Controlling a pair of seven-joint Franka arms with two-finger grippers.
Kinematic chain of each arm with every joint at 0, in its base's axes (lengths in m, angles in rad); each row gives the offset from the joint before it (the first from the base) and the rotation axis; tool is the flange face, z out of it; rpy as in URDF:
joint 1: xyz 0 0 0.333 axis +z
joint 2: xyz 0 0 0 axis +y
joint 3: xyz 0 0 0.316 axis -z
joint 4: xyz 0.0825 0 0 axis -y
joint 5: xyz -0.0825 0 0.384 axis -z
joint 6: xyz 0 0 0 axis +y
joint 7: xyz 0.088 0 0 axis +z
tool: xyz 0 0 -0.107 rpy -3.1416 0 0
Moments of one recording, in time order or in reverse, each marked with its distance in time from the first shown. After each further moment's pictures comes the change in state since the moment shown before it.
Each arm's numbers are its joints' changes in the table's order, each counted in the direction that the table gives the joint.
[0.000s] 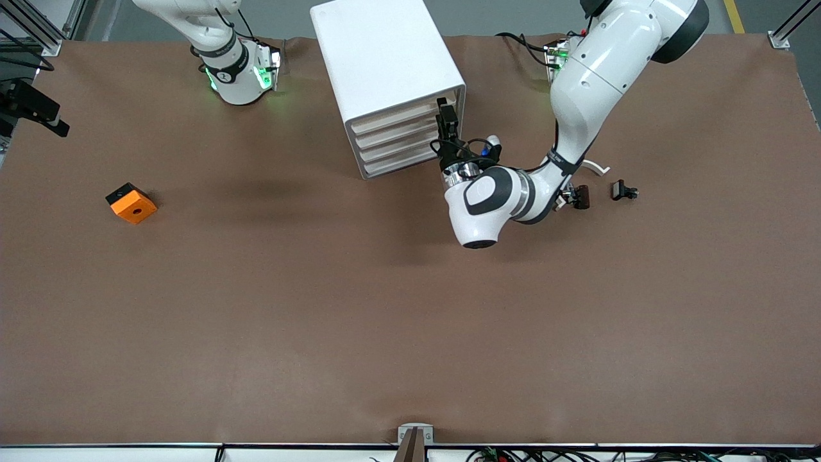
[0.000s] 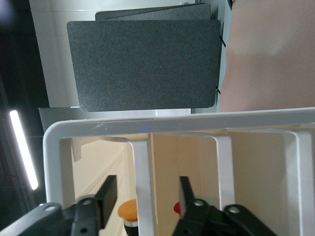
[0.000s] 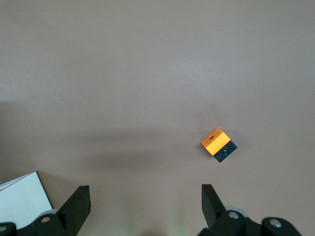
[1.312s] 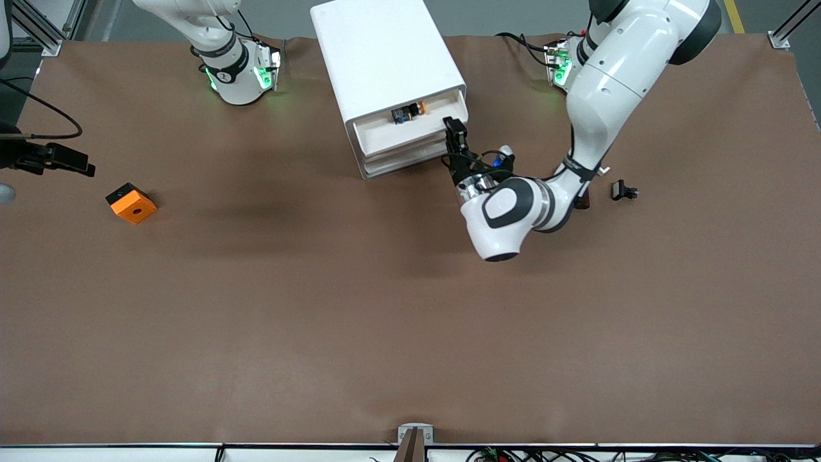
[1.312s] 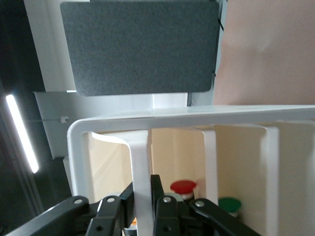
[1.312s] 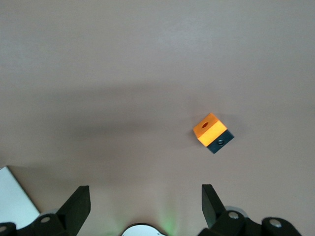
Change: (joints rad) left arm 0.101 -0.001 -0.007 0.030 0.006 -0.005 0.009; right arm -0.004 0.213 0.014 0.040 0.056 0.012 0.000
